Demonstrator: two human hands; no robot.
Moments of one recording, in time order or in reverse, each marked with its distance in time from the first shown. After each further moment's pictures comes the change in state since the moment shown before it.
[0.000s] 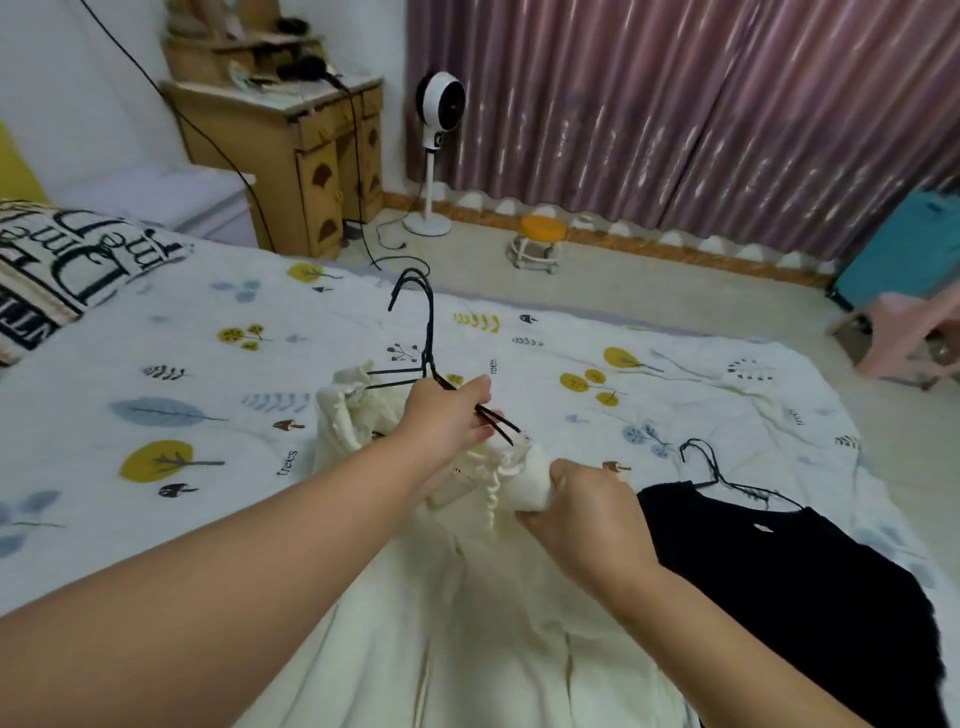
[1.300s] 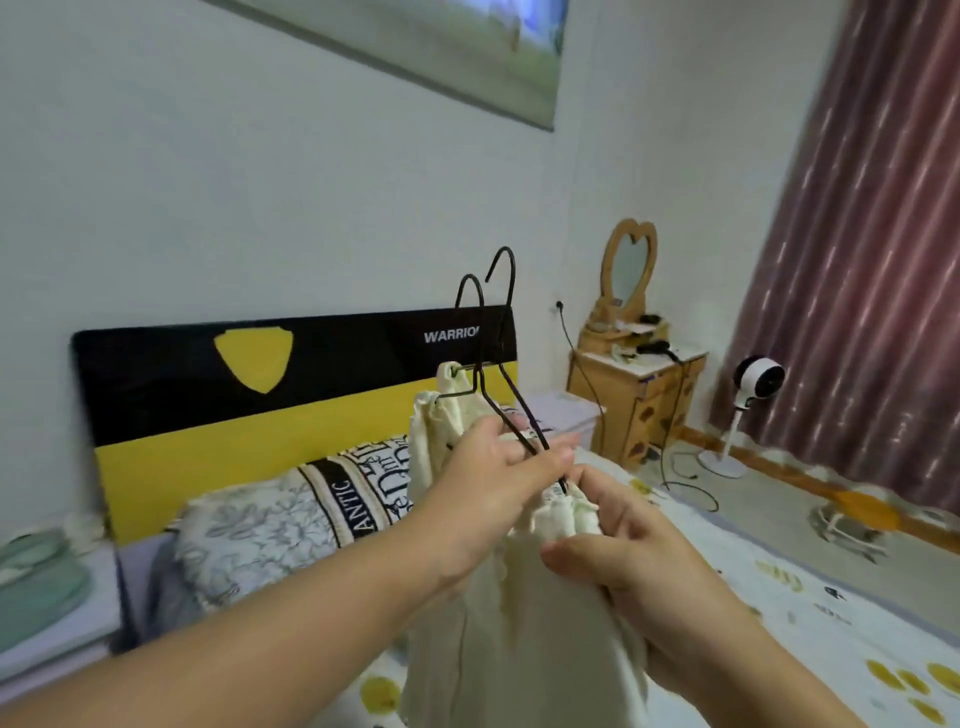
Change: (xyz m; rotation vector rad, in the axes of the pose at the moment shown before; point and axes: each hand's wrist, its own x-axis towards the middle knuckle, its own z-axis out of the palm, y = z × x) left_hand -0.643 0.204 -0.223 0.075 0.342 0.605; right_hand -0.430 -0.339 -0.317 1.395 -0.910 -0.742
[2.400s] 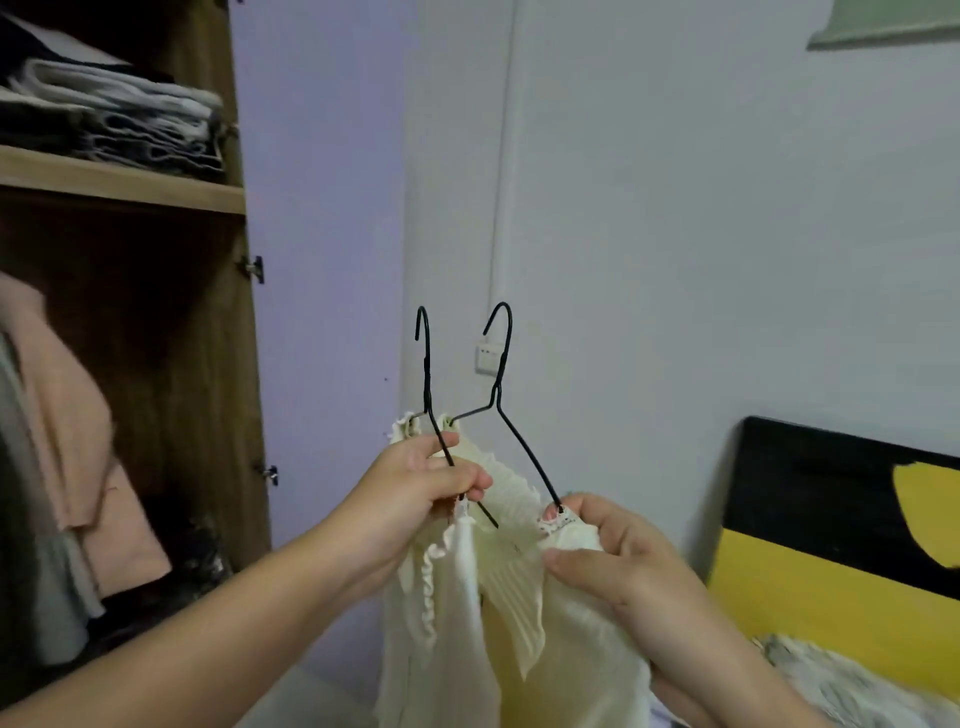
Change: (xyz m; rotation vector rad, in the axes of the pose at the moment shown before) left_hand -0.291 0.082 -0.484 0.174 1.221 0.038; right_hand 0.207 0.126 0.490 0.091 -1.003 0.111
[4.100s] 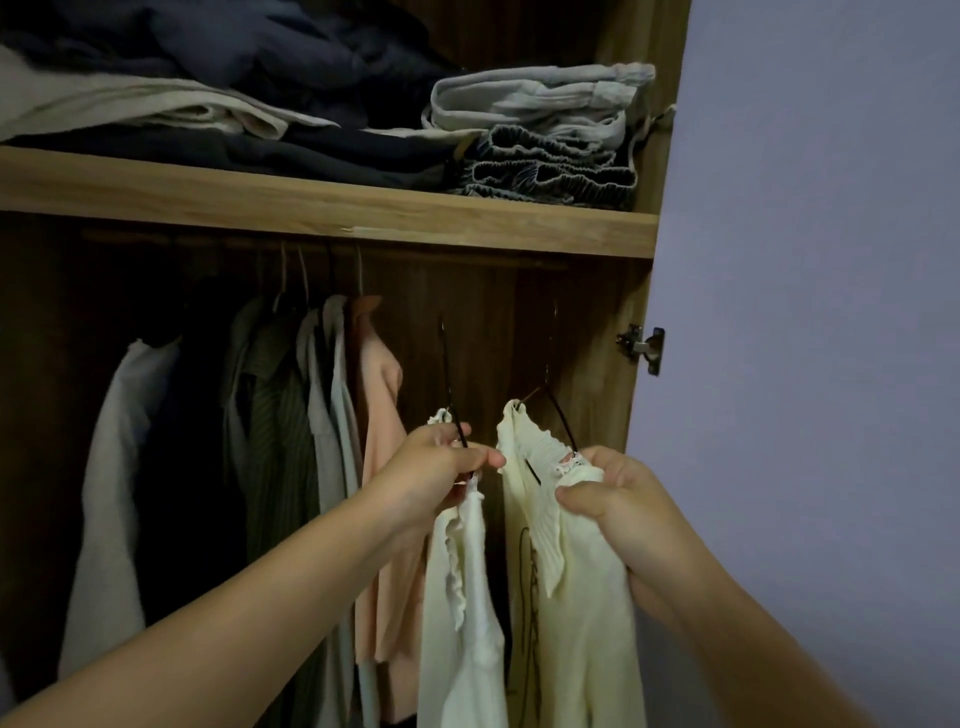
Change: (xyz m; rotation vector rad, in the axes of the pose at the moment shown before) left_hand 0.284 0.029 -0.455 0.190 0.886 0.020; right_hand 0.590 0.095 0.300 -0.051 -0.633 0.019
